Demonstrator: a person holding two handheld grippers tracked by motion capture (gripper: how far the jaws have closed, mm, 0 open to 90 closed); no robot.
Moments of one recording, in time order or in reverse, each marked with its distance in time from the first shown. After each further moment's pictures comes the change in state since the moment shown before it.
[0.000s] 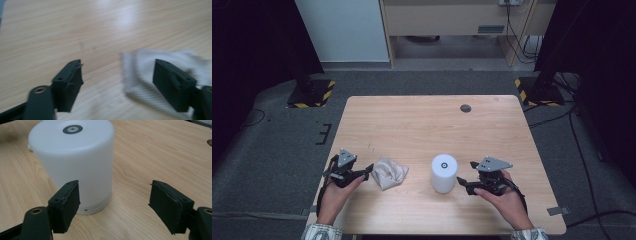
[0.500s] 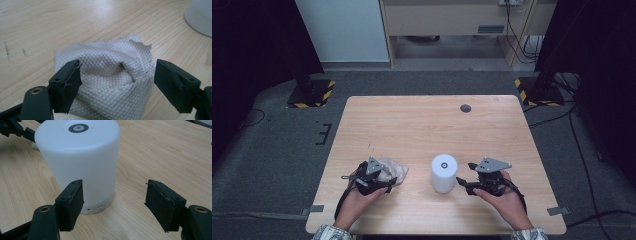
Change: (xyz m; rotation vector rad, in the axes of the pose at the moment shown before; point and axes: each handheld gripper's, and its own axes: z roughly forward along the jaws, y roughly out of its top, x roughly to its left) left arm -0.051 -0.005 0.037 0.130 -0.089 0.110; right arm 0.003 0.000 0.000 0.003 0.015 -0.023
